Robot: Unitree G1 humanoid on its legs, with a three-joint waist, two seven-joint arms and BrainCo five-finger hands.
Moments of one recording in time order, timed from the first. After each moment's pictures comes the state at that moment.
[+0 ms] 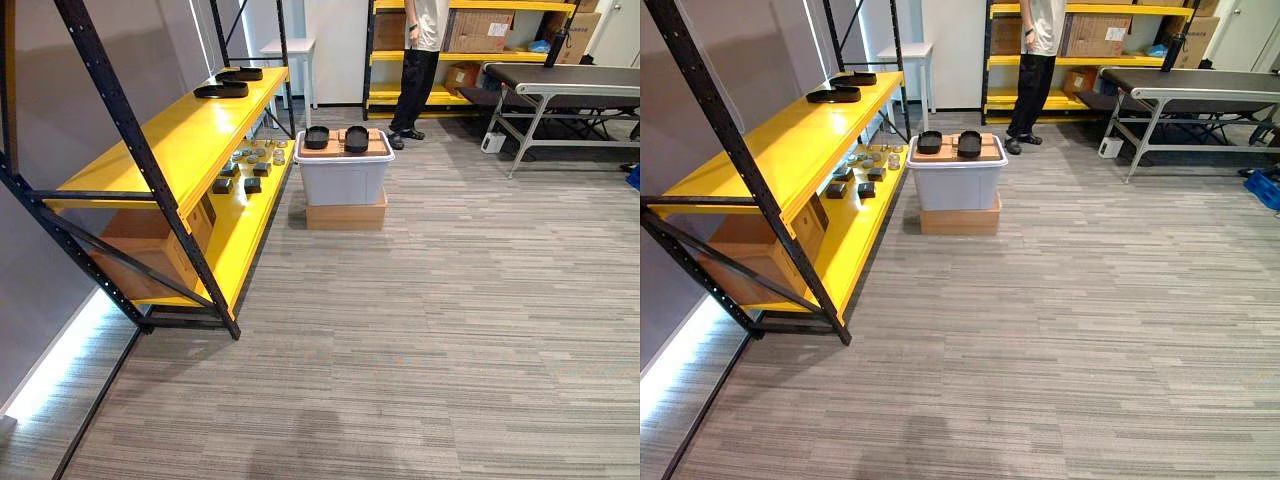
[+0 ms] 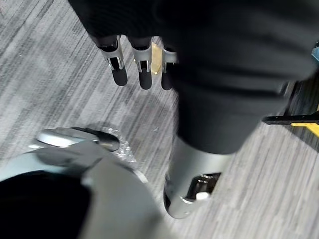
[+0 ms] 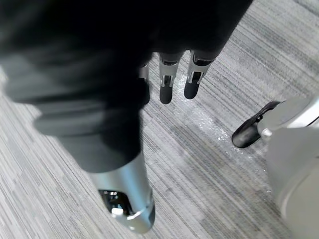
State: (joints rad) left arm 0.15 0.10 0.39 1.12 -0.10 -0.01 -0.06; right arm 0.10 -0.12 -0.63 1.13 0.31 0.00 0.04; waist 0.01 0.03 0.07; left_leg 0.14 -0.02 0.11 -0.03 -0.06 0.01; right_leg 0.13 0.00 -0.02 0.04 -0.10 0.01
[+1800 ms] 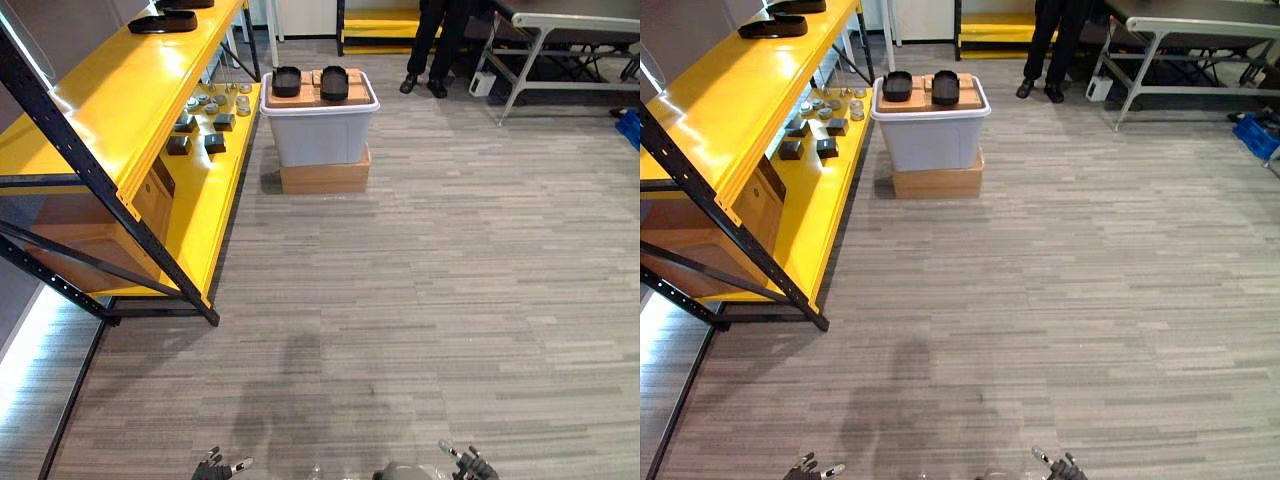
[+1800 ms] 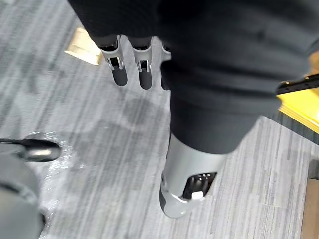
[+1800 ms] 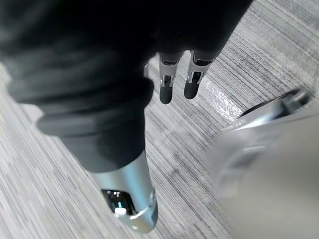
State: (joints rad) left arm 0.06 0.16 0.25 1.04 -0.15 -0.07 0.00; right arm 0.00 -0.08 -0.46 1.12 0.30 -0.02 0.04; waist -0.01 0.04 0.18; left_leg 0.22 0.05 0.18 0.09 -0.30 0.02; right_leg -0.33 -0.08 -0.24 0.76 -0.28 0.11
